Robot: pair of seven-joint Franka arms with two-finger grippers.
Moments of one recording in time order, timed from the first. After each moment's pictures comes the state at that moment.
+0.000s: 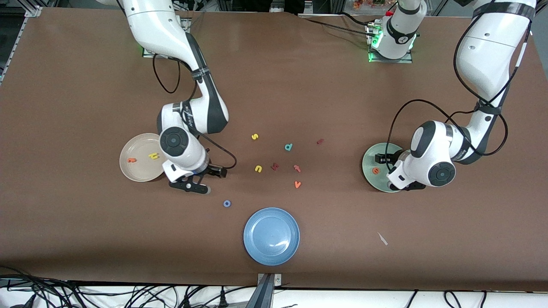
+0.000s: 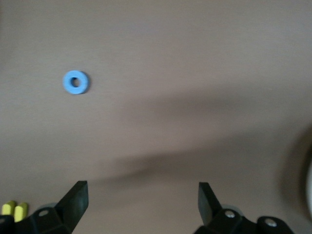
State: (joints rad) left arm 0.16 0.67 -0.34 -1.71 0.12 1.91 -0.26; right arm 0.83 0.77 -0.48 -1.51 0.39 2.17 0.41
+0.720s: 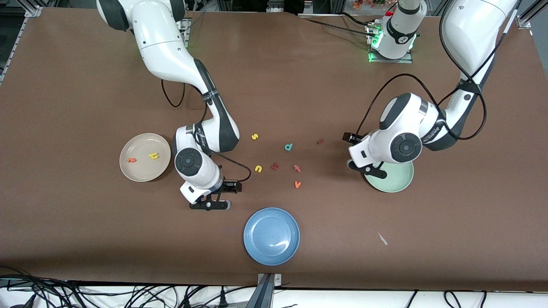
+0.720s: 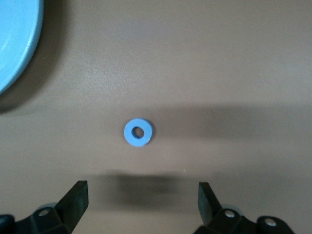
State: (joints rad) left arm 0.14 0.57 -0.57 -1.70 0.12 1.82 -0.10; right arm 0.66 0.99 -0.32 -1.21 0.39 2.21 0.25
